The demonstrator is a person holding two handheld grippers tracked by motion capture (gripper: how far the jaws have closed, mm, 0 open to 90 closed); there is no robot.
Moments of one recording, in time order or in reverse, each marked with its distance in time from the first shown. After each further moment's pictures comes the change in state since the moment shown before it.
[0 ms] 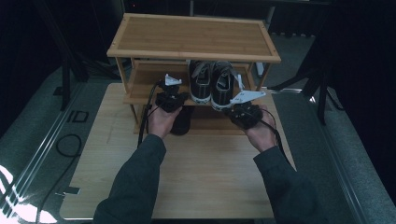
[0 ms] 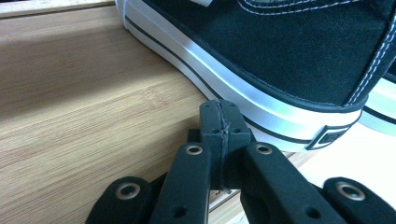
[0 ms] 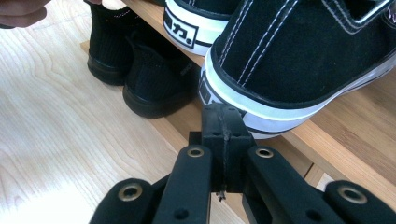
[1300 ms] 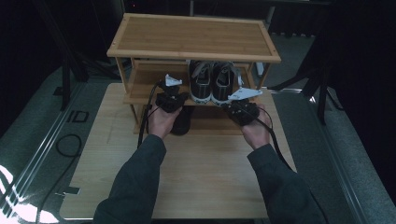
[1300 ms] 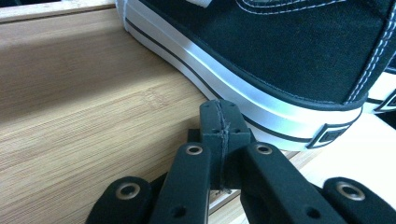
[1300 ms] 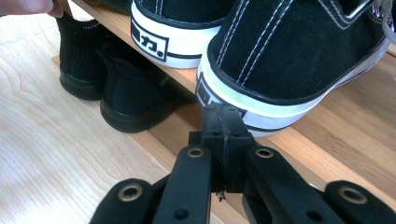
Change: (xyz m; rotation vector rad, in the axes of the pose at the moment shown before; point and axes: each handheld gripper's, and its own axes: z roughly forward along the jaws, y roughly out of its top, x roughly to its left) left arm -0.001 -0.001 0.000 -0.009 0.009 0.007; right arm -0.003 0.003 0.015 -0.020 -0.076 0.047
